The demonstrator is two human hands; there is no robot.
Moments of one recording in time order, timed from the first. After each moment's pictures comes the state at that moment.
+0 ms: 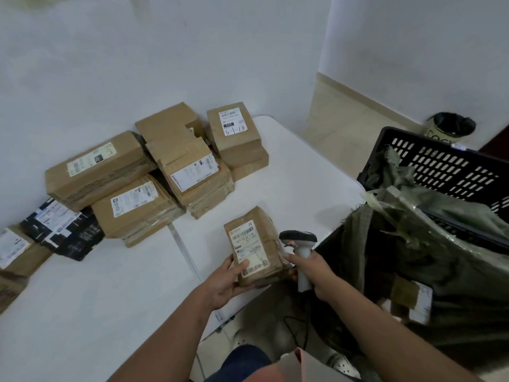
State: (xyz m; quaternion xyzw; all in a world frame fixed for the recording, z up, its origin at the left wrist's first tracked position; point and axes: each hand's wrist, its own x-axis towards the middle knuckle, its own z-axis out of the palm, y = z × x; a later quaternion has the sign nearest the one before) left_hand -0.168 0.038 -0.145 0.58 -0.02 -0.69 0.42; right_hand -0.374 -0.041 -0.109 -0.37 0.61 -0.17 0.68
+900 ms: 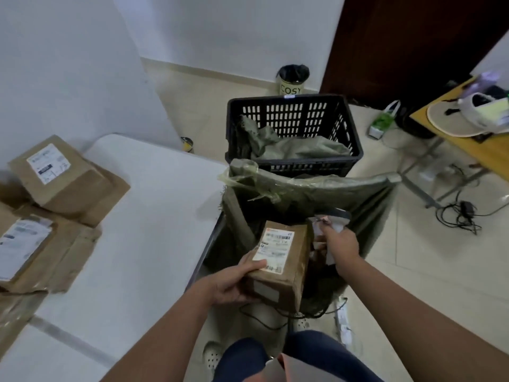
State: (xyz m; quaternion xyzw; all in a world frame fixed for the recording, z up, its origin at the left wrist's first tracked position) left_hand -0.392 -0.040 -0.150 0.49 -0.22 -0.85 0.02; right_hand -0.647 -0.016 -0.101 -0.12 0.80 -0.41 0.43
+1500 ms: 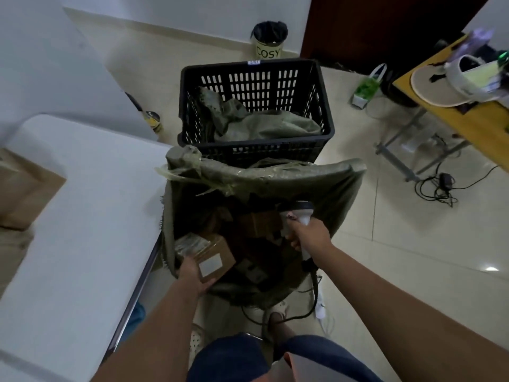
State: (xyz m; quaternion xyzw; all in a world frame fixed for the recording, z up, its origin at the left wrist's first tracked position) left_hand -0.457 -0.055 -0.216 0.75 0.02 -0.62 0.24; right_hand -0.717 -0.029 -0.139 -0.22 0.78 -0.28 0.51
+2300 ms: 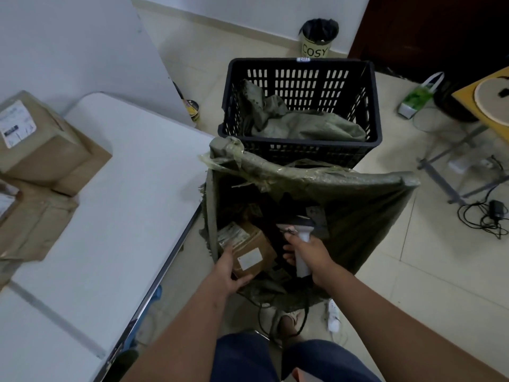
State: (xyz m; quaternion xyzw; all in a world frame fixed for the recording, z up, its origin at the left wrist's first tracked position) left_hand -0.463 -0.040 -0.221 0.70 0.08 -0.67 0.24; right_hand -0.660 -0.032 -0.178 -0.13 0.70 -0.30 0.64
